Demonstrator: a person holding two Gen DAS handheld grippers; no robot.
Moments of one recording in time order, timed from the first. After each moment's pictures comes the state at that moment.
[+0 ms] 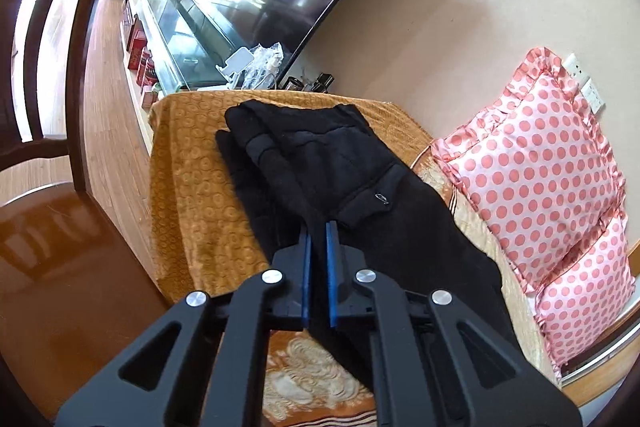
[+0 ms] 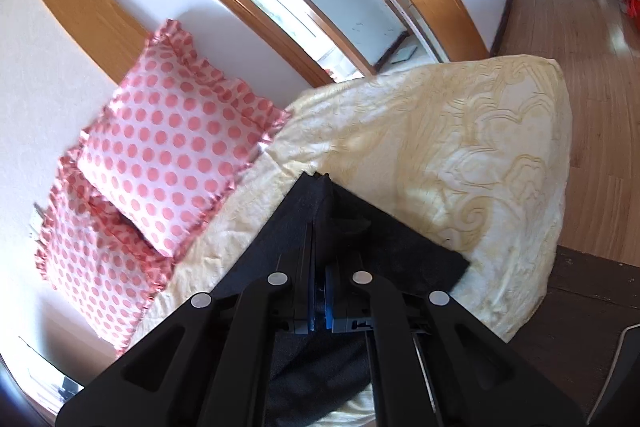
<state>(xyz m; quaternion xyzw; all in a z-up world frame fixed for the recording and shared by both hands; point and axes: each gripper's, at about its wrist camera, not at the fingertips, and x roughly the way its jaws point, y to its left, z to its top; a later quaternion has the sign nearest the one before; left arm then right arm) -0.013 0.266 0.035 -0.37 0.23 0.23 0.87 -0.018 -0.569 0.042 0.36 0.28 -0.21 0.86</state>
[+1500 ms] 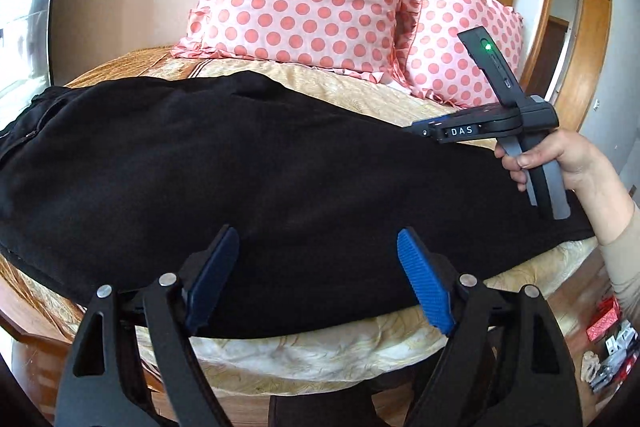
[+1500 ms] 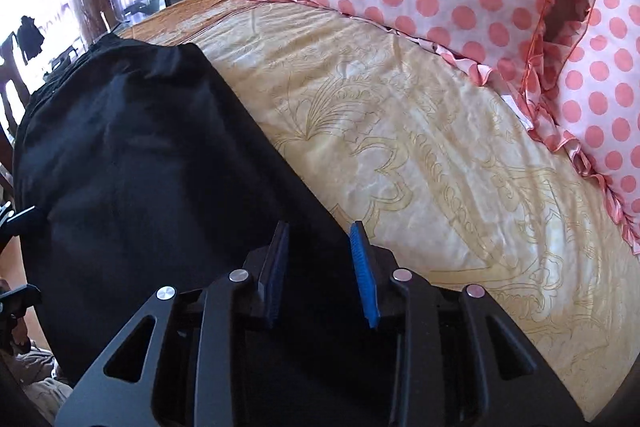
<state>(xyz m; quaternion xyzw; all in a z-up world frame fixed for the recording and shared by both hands) 0.023 0.061 0.009 -0.08 0.31 -0.11 0.94 0.191 -0.133 -0.009 -0.19 0.50 0.27 0.80</state>
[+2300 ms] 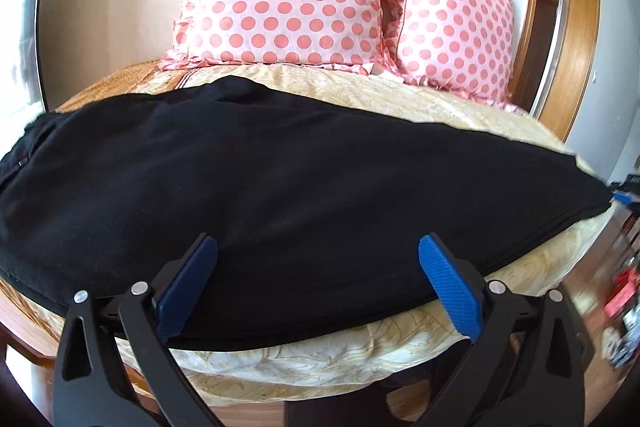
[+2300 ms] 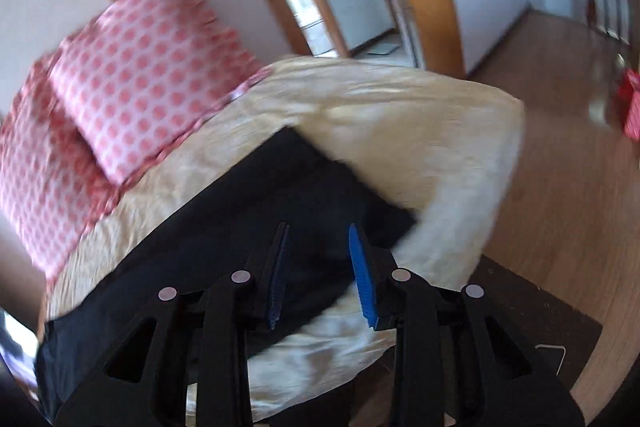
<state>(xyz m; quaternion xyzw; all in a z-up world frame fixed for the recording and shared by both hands) 0.028 0.038 0.006 -0.02 0.31 -0.10 0.95 -0.036 -0.547 0.066 0.25 0.35 -0.24 0.87</state>
